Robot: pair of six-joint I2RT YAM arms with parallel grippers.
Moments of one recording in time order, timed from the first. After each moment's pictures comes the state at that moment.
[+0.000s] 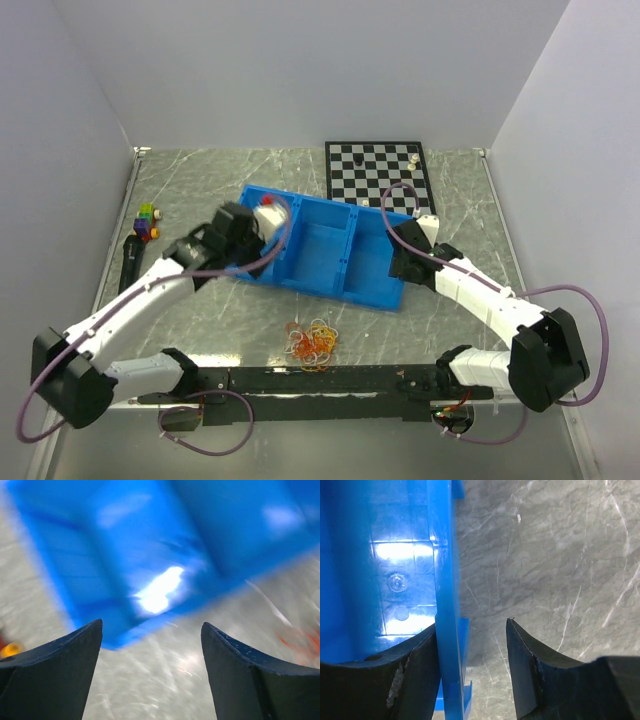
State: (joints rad) left arm -0.64 1.14 0.96 -0.58 -0.10 0.24; right arm 0.48 1.22 0.78 -0.63 0.44 0.64
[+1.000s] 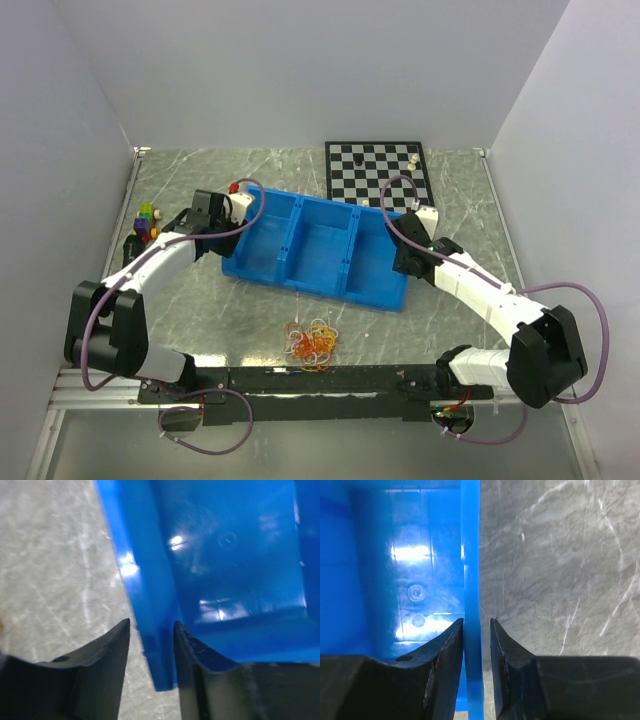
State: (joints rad) left arm -0.25 1.42 0.93 -0.38 0.01 0.27; right arm 0.48 1.23 0.83 -0.63 0.45 0.62
